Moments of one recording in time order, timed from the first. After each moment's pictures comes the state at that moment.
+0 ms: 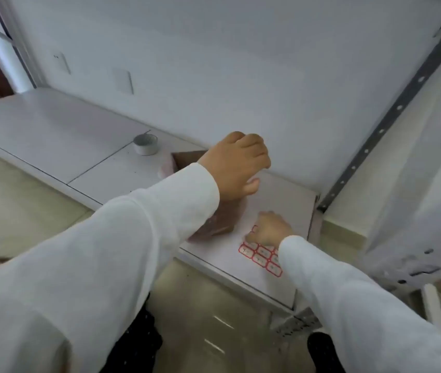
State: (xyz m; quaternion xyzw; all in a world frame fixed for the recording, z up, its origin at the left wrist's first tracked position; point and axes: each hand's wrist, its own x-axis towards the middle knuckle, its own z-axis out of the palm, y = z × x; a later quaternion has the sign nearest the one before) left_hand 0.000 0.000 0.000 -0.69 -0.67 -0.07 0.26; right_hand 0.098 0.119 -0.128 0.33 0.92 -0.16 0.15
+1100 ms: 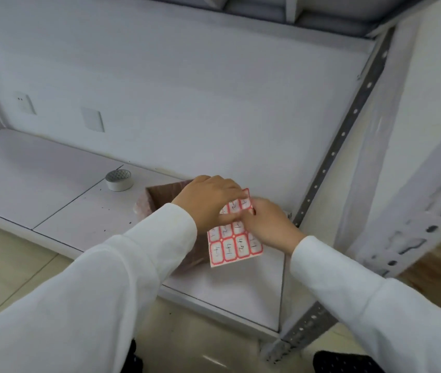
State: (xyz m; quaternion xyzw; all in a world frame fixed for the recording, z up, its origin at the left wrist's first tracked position) left_hand 0.013 -0.008 0.013 -0.66 -0.74 -0.08 0.09; right_hand 0.132 0.088 0.001 0.29 0.89 -0.33 -0.08
